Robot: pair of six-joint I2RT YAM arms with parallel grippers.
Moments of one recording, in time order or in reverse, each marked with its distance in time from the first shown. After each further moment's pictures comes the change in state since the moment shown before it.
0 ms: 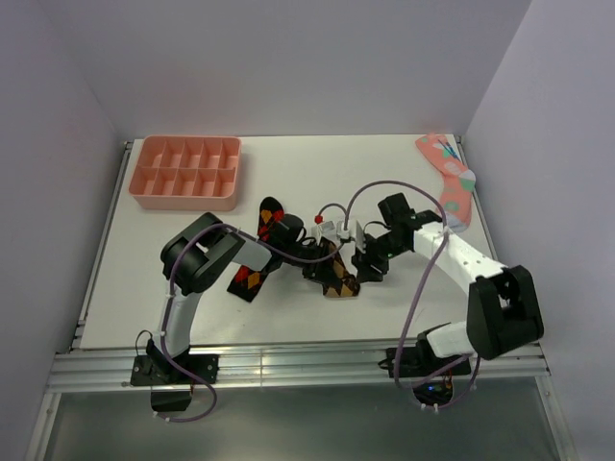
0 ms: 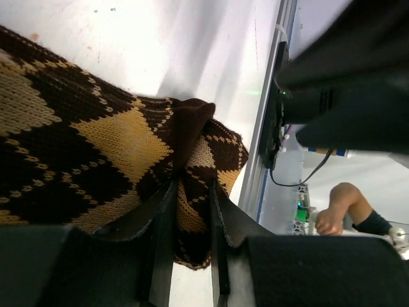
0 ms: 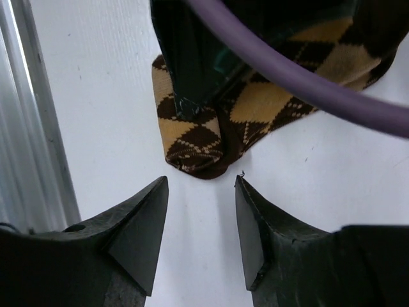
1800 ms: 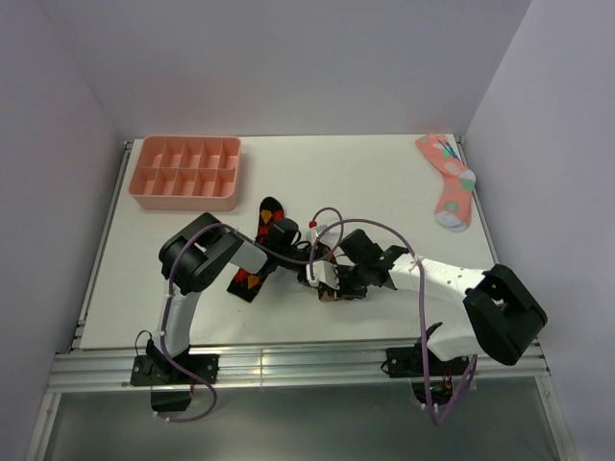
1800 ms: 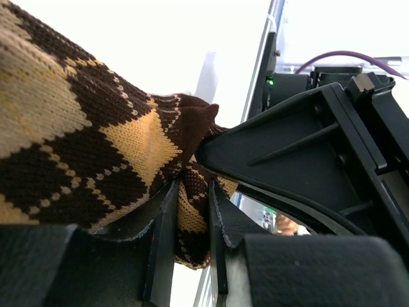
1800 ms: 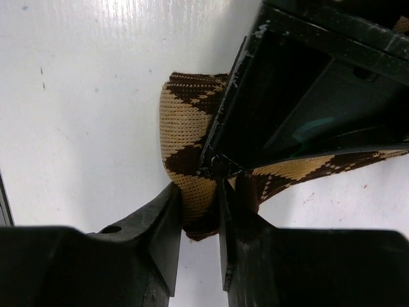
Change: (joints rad) left arm 0.021 0.014 -0.034 0.016 0.071 -0.109; right arm 0.421 -0.051 -0.243 0.391 0.345 0.104
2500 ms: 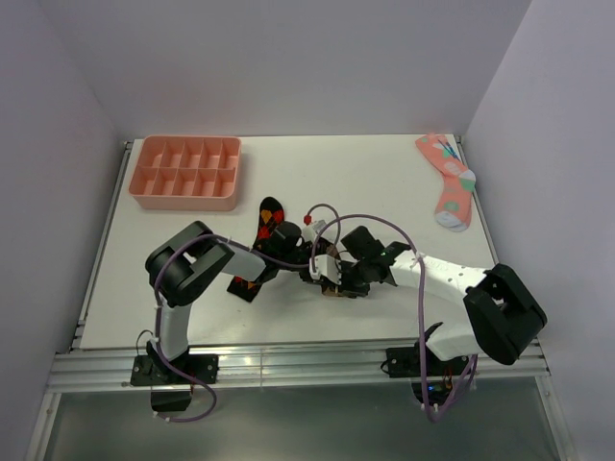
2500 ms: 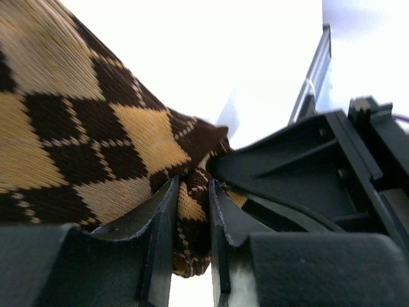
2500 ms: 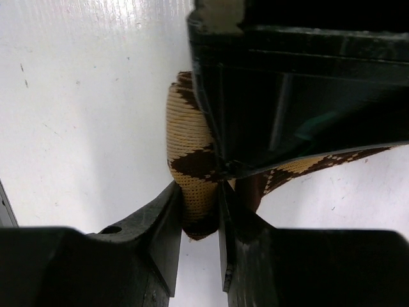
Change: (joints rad) left arm -0.066 -0.153 -0.084 0.021 -0.359 -0.001; right arm -0.031 0.003 0.023 -0.047 0.021 0.058
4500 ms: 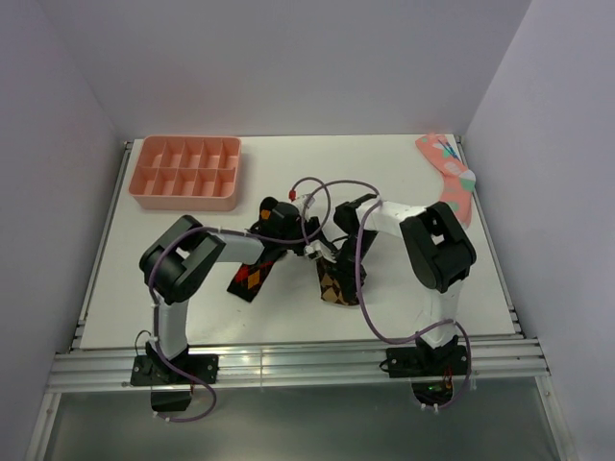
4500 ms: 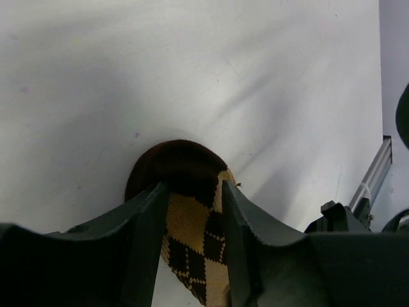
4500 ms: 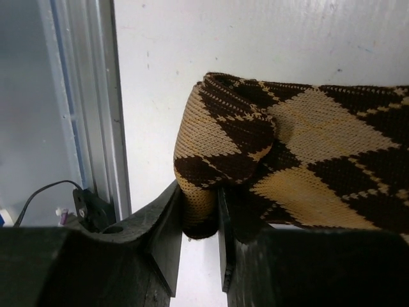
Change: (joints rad) left arm 0.066 -0.004 0.159 -0.188 -0.307 0.085; right arm -0.174 0.566 0.512 -0.683 -0.361 -0.288
